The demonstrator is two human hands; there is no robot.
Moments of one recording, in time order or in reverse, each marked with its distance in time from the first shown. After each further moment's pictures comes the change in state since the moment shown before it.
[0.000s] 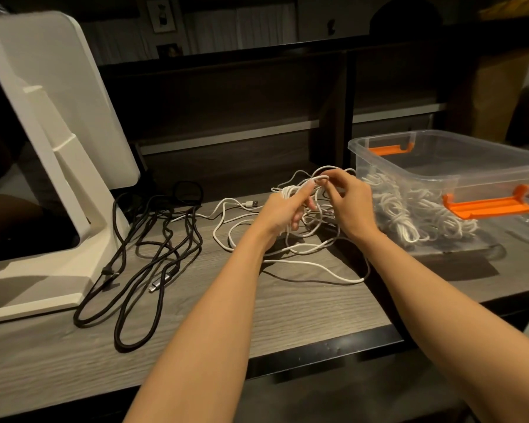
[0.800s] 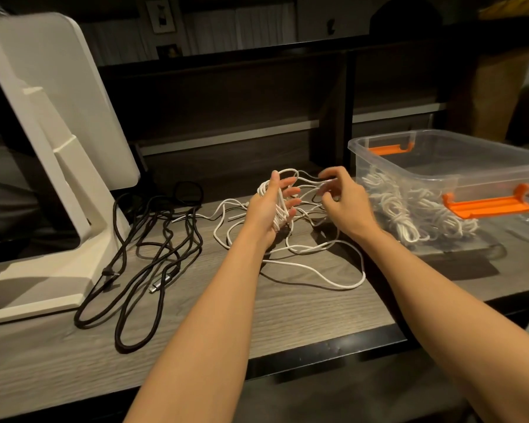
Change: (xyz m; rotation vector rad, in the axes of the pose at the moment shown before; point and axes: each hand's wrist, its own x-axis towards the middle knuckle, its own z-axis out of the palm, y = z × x) left_hand 0.003 -0.004 -0.008 -0.498 0.183 -0.141; right_hand -0.002 0.002 -0.003 -0.019 -0.170 0.100
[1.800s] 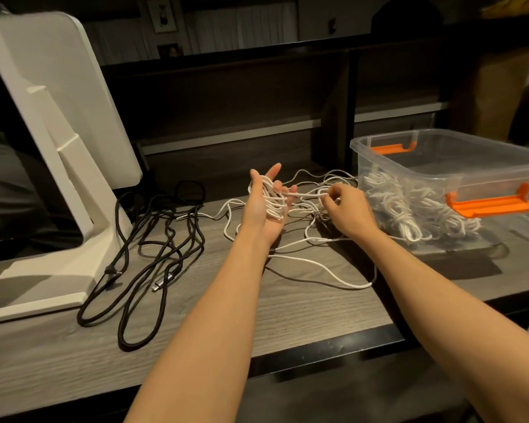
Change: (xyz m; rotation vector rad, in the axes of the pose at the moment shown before) left_hand 0.002 0.002 -0.002 -0.601 0.010 -0.036; right_hand 0.003 0.005 0.008 -0.160 0.010 0.120
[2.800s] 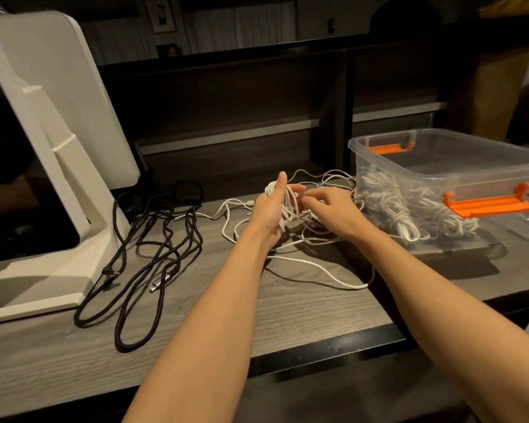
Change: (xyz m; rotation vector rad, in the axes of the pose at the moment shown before) left_hand -0.001 -0.011 0.000 0.690 -0.043 0.068; right_hand -0.007 -0.019 -0.004 0.104 -0.289 -0.195
